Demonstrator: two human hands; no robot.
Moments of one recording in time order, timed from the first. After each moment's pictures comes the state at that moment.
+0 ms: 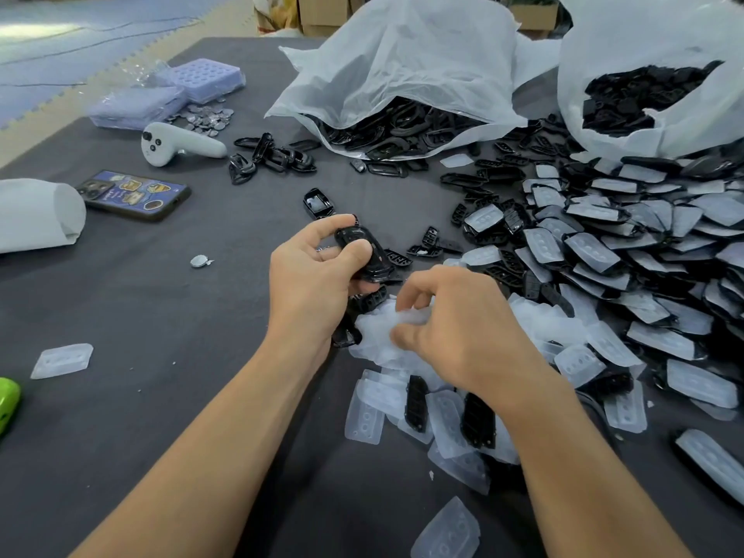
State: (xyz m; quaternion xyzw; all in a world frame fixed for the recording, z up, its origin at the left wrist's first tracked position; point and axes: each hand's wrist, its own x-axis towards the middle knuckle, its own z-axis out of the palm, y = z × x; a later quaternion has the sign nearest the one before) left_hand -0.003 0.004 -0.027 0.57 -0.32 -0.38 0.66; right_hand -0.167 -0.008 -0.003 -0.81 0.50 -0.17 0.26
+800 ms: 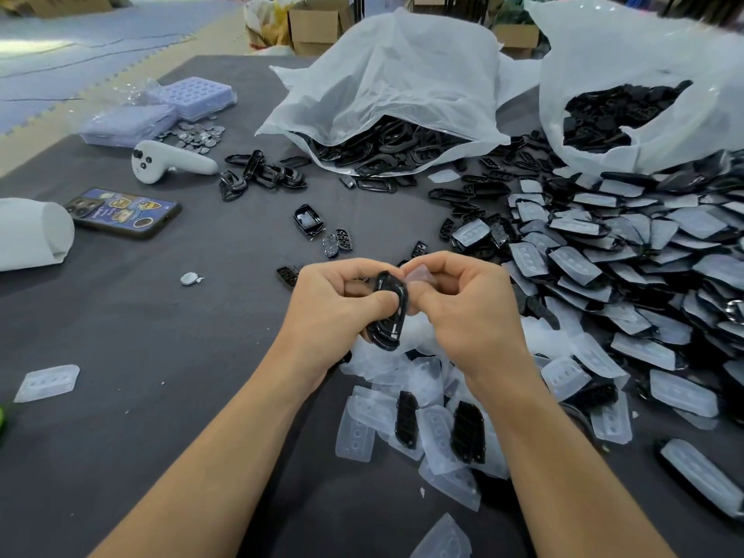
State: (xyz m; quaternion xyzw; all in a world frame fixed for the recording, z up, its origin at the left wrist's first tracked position) left_hand -0.017 0.016 -0.014 0.55 -0.46 -0.43 0.54; right_hand -0.167 -0.023 -0.012 -0.60 0.46 -0.44 0.48
